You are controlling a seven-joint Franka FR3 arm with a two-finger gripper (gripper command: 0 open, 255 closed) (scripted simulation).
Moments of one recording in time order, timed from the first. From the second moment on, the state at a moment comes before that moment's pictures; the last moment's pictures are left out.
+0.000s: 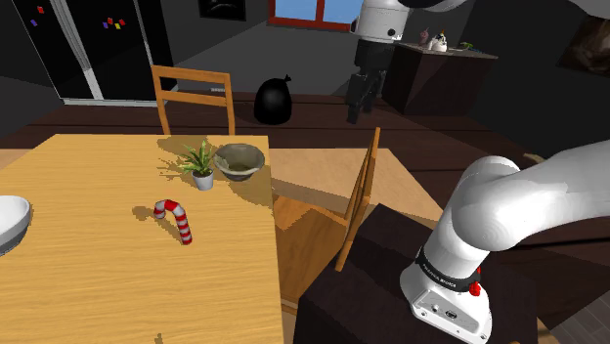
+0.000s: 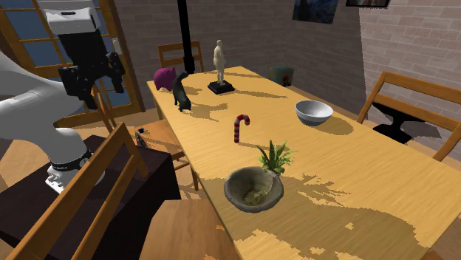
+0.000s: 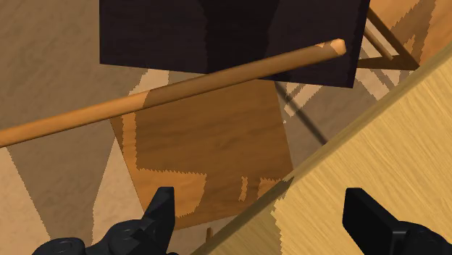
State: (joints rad) arm 0.02 -0.81 -0.01 -2.44 0.01 1.63 -0.08
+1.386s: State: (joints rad) arm 0.11 -0.26 0.30 -2.25 0.01 2.04 0.20
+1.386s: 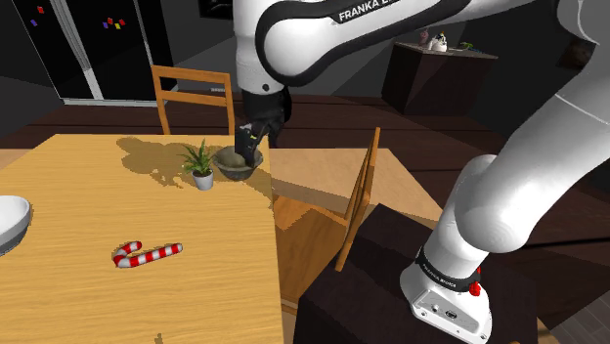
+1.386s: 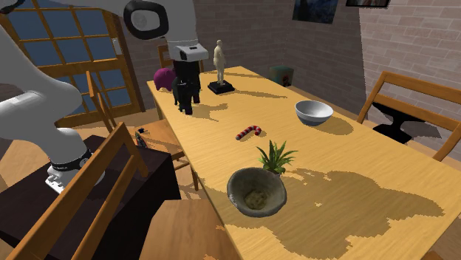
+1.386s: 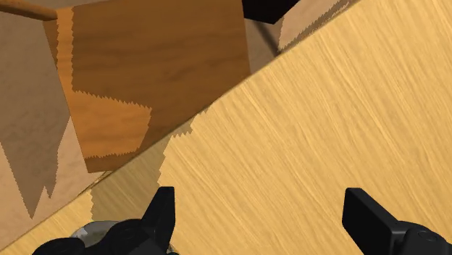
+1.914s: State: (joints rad) arm 0.14 0.04 0.40 -2.05 -0.15 2.12 0.37
